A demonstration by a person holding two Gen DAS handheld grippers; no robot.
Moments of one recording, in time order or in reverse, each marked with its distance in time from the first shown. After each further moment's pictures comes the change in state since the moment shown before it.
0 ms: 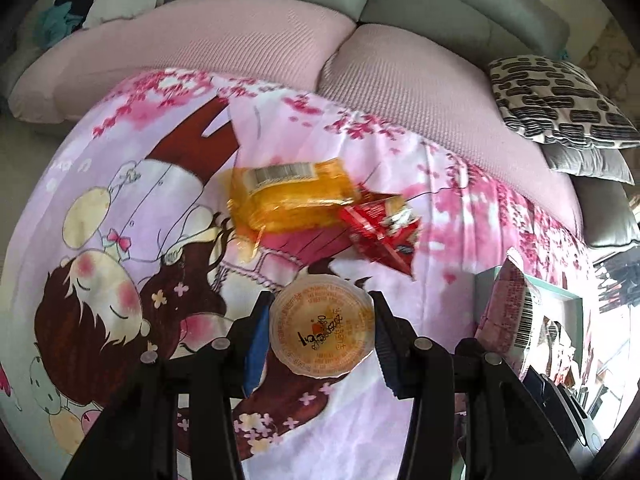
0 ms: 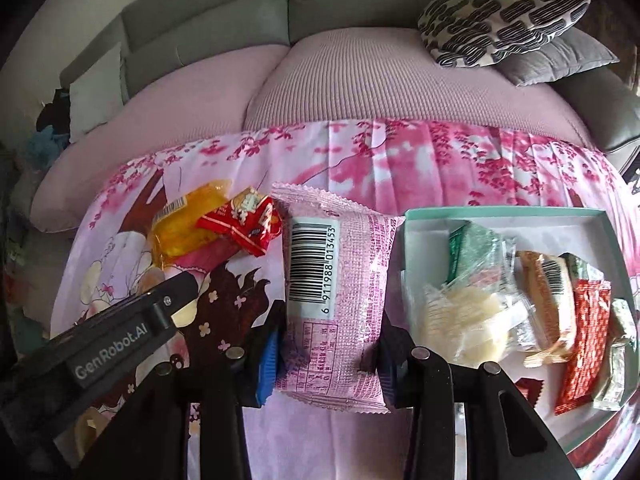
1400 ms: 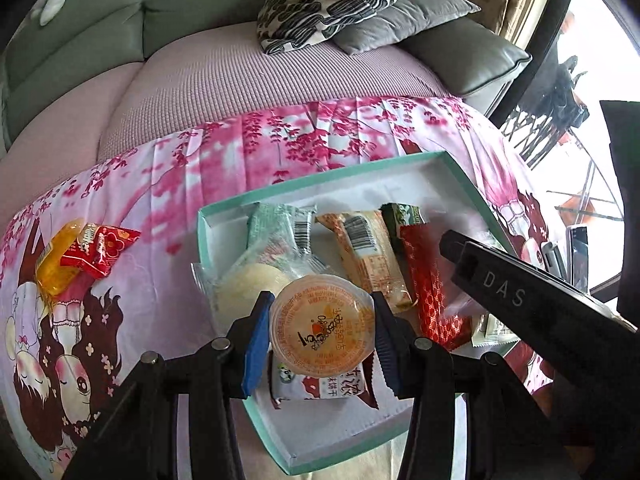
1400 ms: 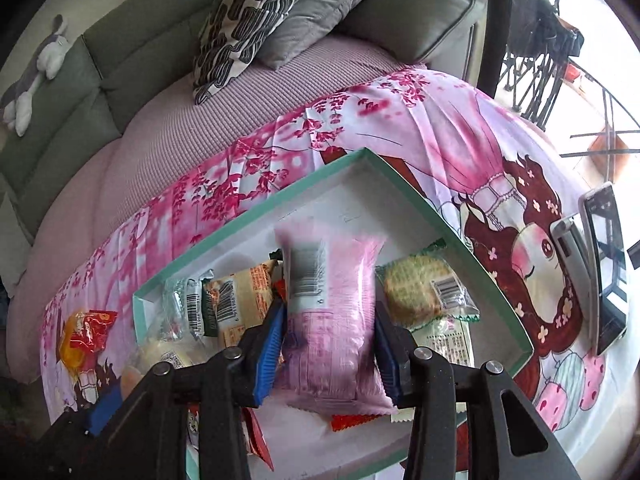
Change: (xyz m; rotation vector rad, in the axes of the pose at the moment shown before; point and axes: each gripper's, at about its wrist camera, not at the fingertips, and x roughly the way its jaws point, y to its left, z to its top) left arm -0.015 -0.217 -0.090 0.571 0.038 -0.160; right arm -0.054 -0.221 -0.027 0.484 -0.046 -0.199
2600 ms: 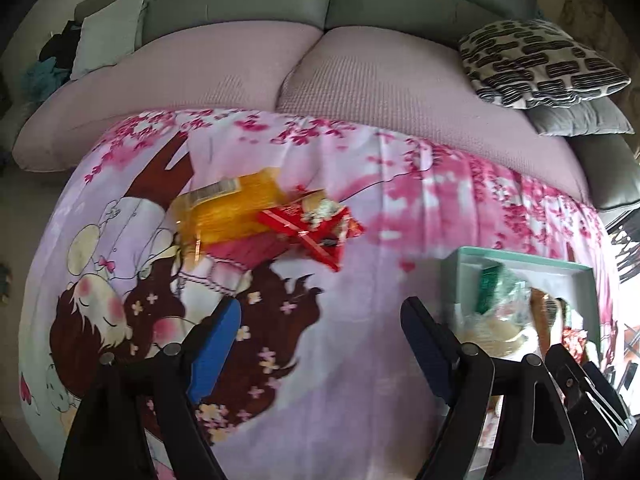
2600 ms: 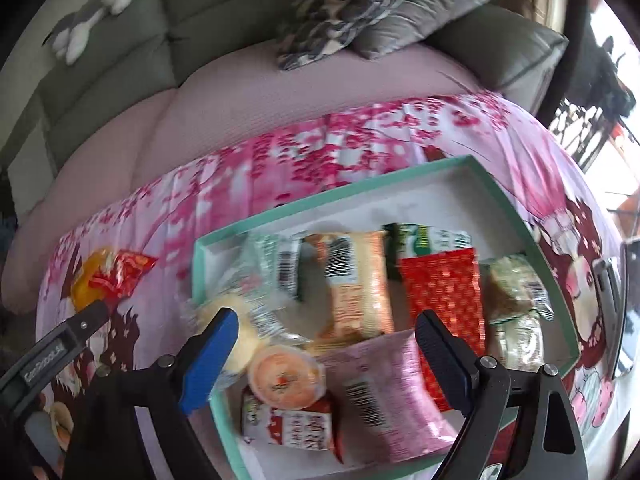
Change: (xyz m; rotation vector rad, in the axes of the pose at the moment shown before) left arm -0.017 0.169 -0.014 -0.438 -0.023 0.282; right arm 0.003 0.090 -0.029 -0.266 0.012 0.050
